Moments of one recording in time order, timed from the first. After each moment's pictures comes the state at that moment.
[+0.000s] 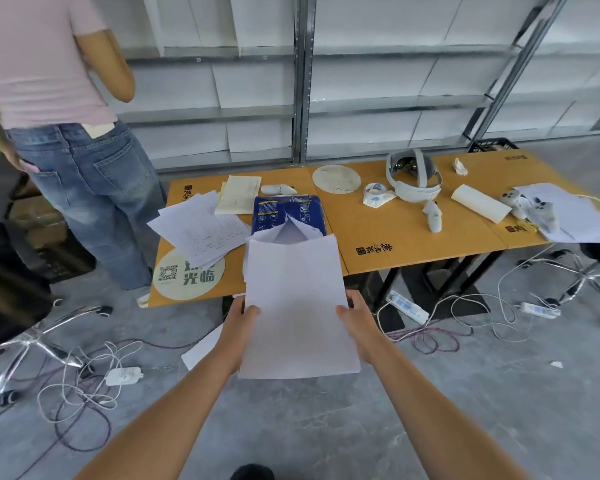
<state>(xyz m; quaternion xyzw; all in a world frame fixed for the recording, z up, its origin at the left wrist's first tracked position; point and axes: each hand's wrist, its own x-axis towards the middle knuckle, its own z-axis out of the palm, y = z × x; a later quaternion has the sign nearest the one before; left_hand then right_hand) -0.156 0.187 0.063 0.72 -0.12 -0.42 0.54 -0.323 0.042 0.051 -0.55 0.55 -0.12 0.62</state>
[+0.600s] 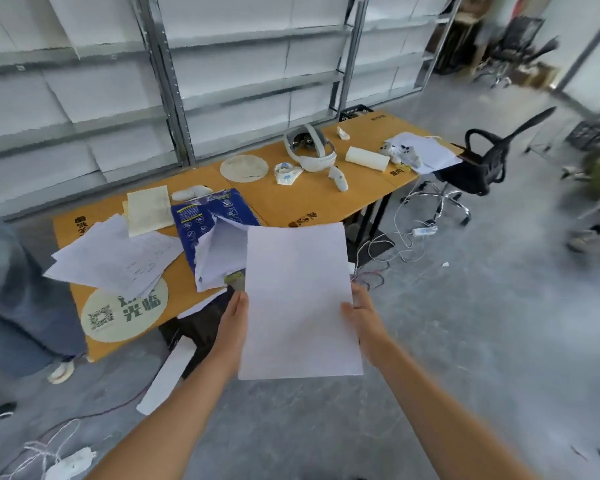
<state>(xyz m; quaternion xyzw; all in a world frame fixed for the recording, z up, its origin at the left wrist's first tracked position) -0.160 0.198 0.065 0.64 -0.25 -0.53 0.50 -0.380 0.152 0.068 -0.39 0.60 -0.37 0.59</state>
